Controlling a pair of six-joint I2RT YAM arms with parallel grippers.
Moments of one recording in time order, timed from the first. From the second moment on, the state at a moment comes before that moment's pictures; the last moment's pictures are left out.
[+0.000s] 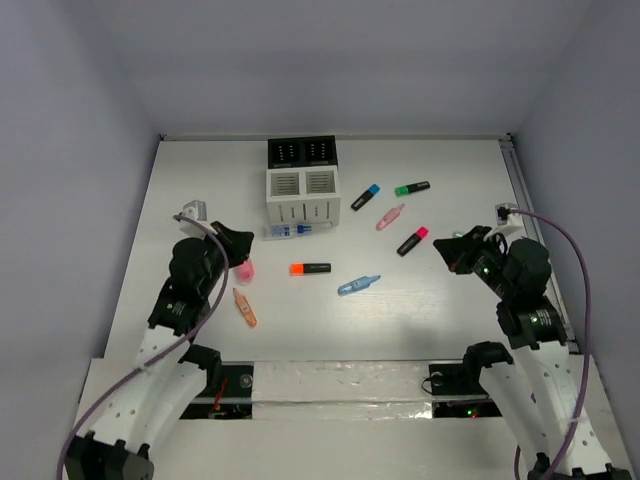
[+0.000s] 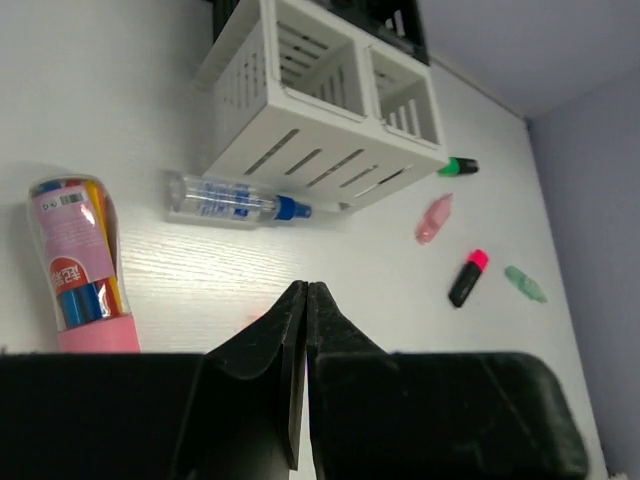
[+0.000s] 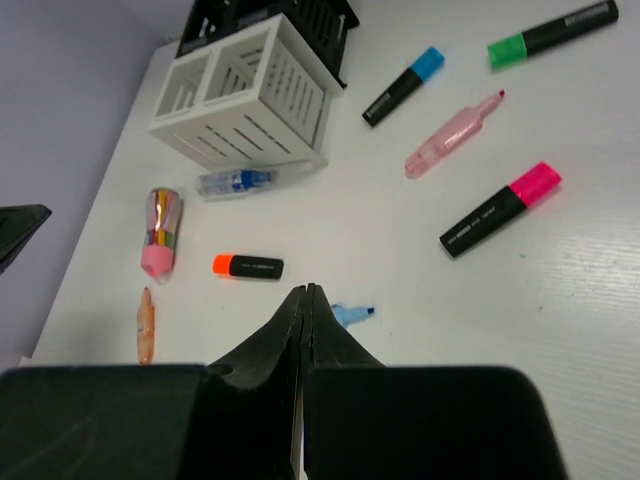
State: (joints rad) left arm -0.24 0.61 0.49 -0.11 0.05 -0.67; right arm 0.11 0.51 0.64 -0.34 -0.35 0.50
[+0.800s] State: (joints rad) left arm -0.44 1.10 0.44 -0.01 -0.55 -0.75; right arm 0.11 0.56 0.49 -0.21 -0.43 0.54
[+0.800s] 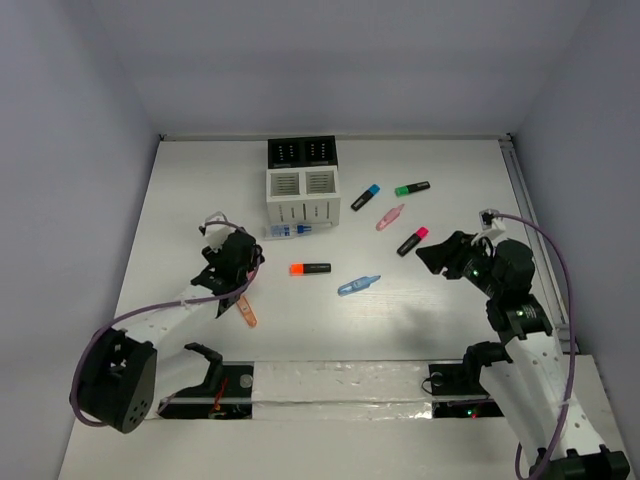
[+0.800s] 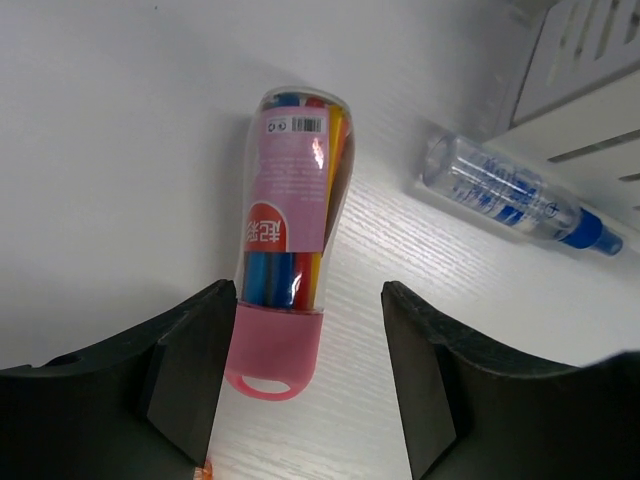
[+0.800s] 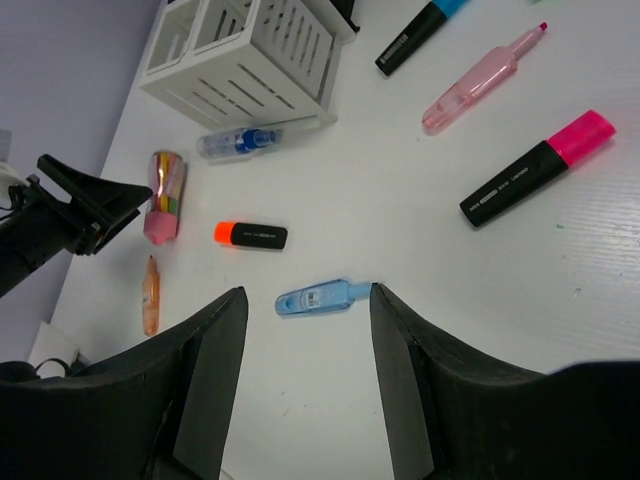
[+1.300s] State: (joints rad) left arm -0.42 1.30 0.51 -0.09 -0.54 -0.76; right arm 0.11 0.56 0.48 -0.19 -0.48 0.54
